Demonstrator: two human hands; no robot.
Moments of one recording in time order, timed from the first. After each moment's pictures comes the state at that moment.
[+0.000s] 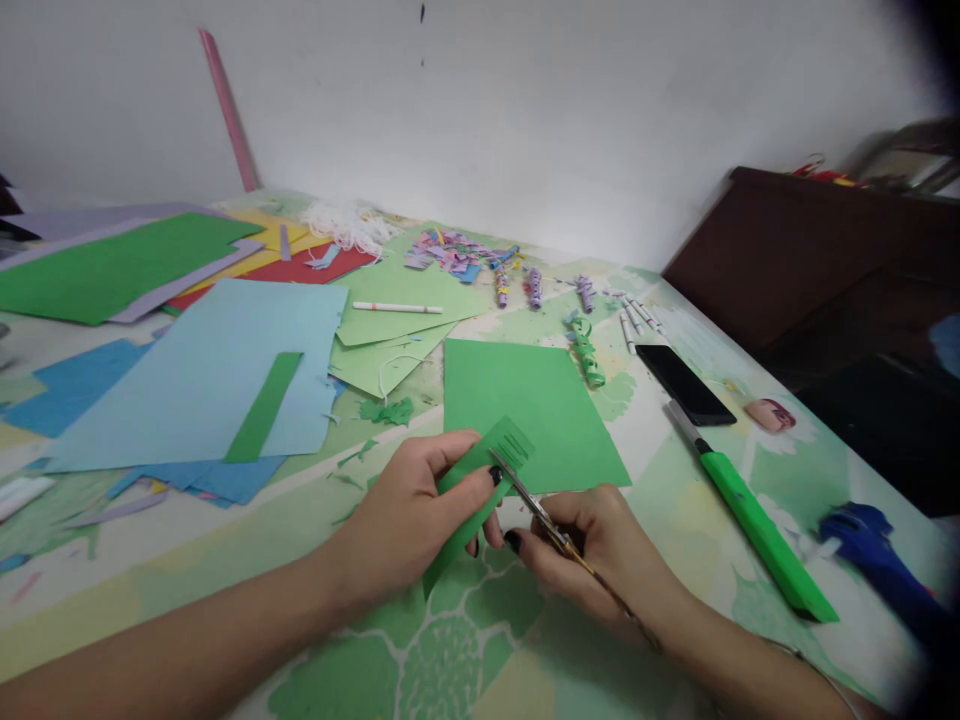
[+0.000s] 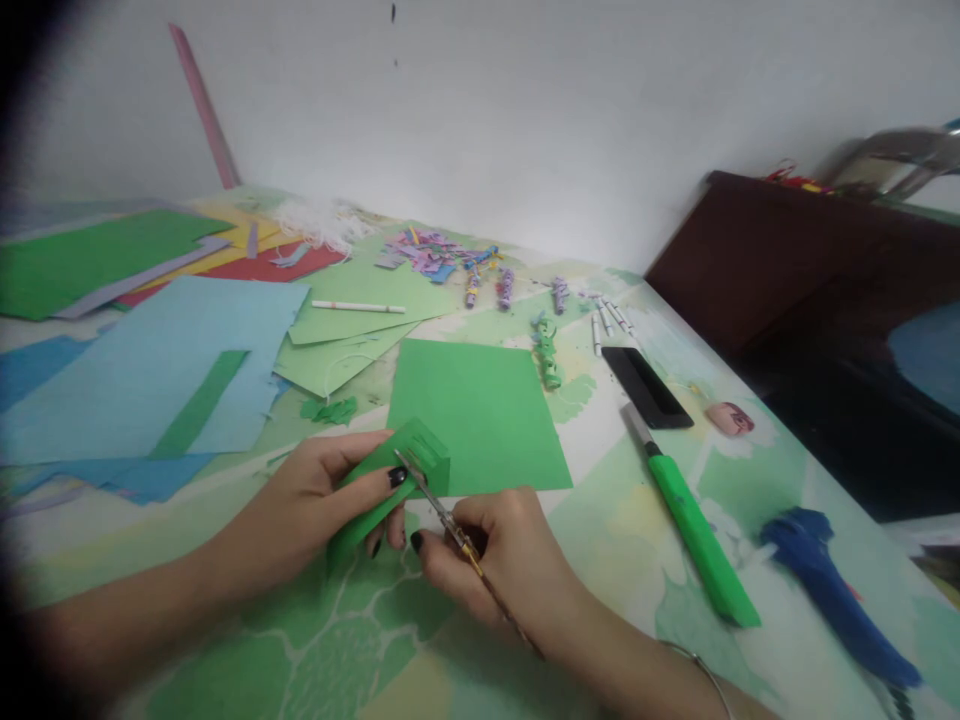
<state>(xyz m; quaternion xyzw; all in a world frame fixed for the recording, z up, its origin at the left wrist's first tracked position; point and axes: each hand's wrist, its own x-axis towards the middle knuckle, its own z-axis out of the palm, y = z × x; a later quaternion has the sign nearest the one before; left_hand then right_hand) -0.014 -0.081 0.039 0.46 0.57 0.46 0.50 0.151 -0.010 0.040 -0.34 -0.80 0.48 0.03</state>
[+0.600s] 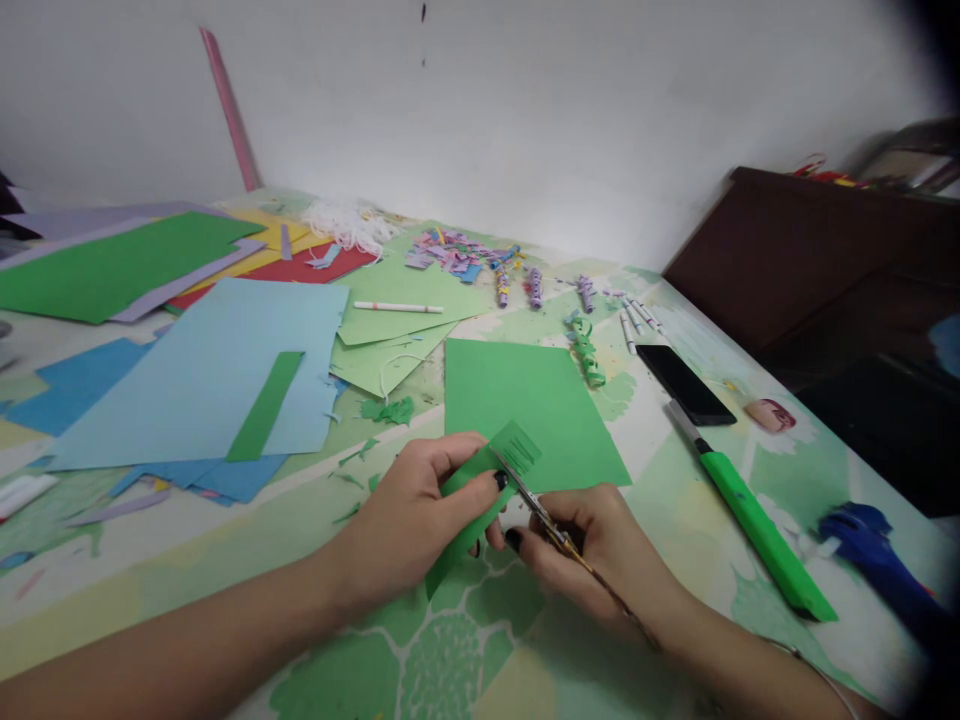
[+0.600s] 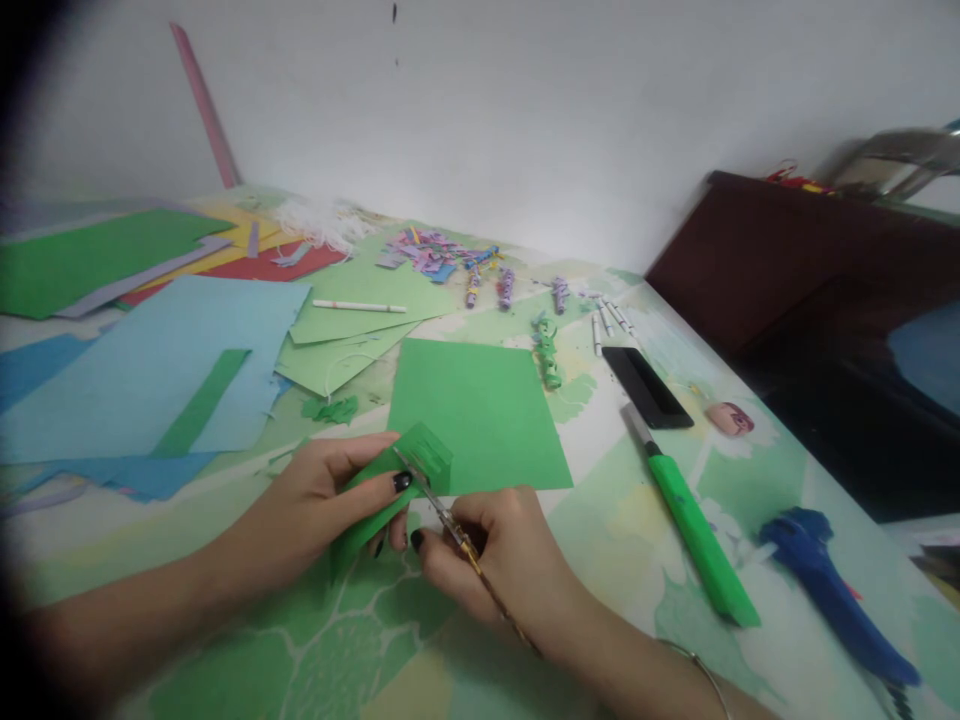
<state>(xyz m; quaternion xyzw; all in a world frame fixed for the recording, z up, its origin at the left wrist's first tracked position) -0.013 -0.081 0.039 0.46 0.55 0.48 0.51 0.153 -0.011 0.035 -0.34 -0.80 0.50 0.04</state>
